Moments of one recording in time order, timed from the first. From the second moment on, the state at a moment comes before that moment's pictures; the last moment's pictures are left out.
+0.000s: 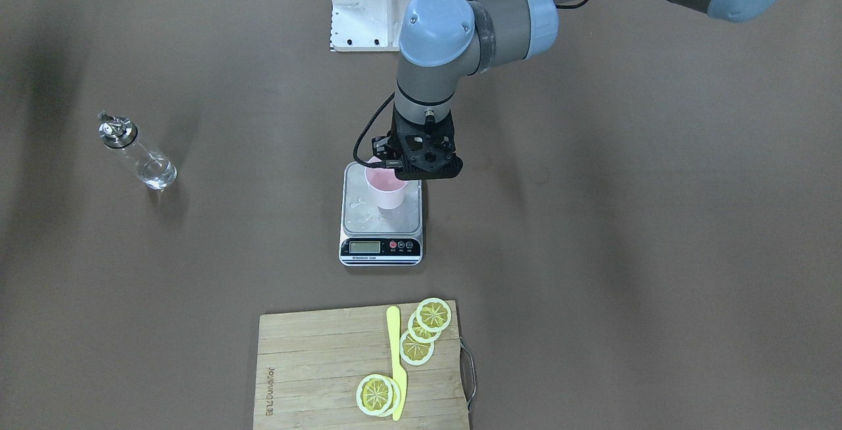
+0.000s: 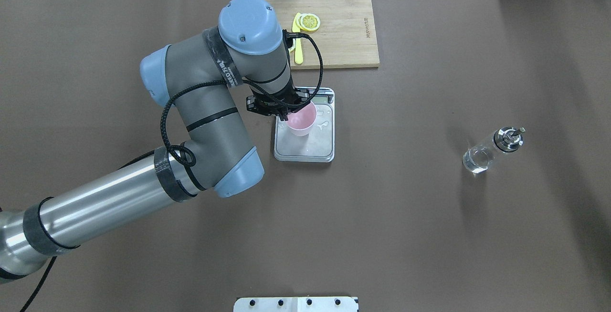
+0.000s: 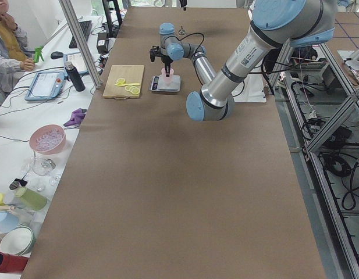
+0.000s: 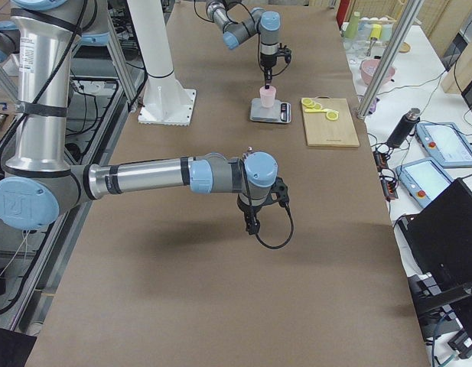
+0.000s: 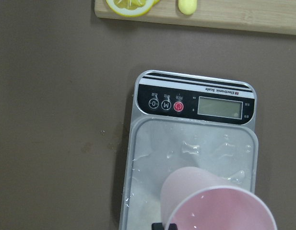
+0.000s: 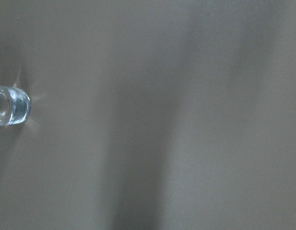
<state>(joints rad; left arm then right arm) -0.63 -2.47 -1.49 -1.58 -1.98 -1.24 1.44 -1.71 1.85 -1.68 2.47 -0.20</state>
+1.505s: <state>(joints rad) -0.82 -2.02 -1.98 -1.48 -2.06 -1.05 1.42 -1.90 1.80 -1.07 2.60 -0.17</state>
